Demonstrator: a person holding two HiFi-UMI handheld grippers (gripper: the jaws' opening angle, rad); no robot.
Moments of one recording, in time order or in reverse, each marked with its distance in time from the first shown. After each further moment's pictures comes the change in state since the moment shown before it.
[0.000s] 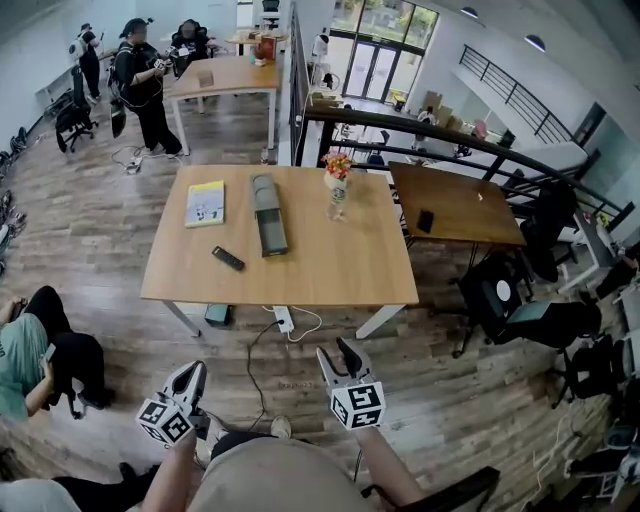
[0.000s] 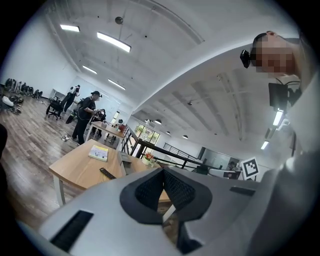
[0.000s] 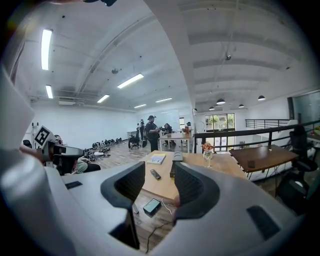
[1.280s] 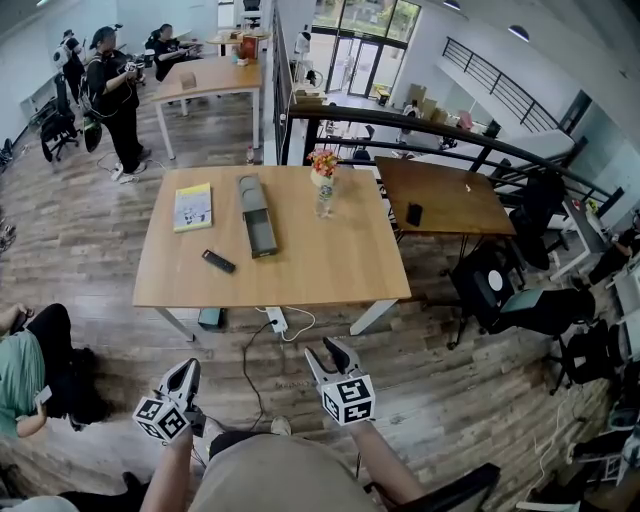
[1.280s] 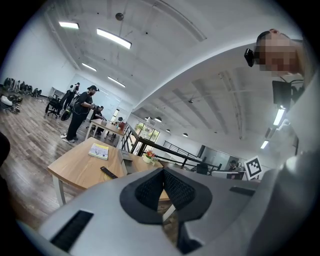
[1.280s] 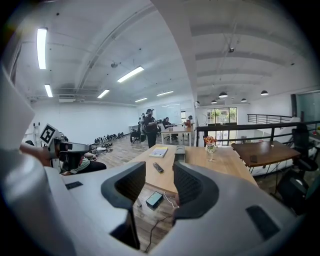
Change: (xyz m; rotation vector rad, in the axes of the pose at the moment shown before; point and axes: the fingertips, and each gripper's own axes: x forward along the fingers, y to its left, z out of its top) left arm 0.019 0.022 -0.003 -0.008 0.030 -0.013; right arm 0.015 0.008 -0.019 0.010 0.088 0.018
